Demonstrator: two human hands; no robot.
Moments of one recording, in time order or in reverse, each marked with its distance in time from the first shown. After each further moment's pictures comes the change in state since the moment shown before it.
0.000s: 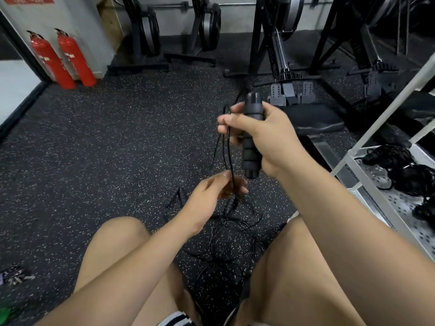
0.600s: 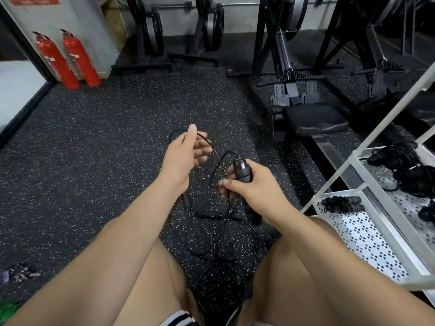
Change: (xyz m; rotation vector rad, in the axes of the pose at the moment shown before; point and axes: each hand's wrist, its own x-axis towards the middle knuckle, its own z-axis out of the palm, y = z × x) left_hand 0.051 0.051 -0.055 -0.184 0.392 -0.027; right_hand -0.035 0.101 -0.021 -0.341 -0.055 0.110
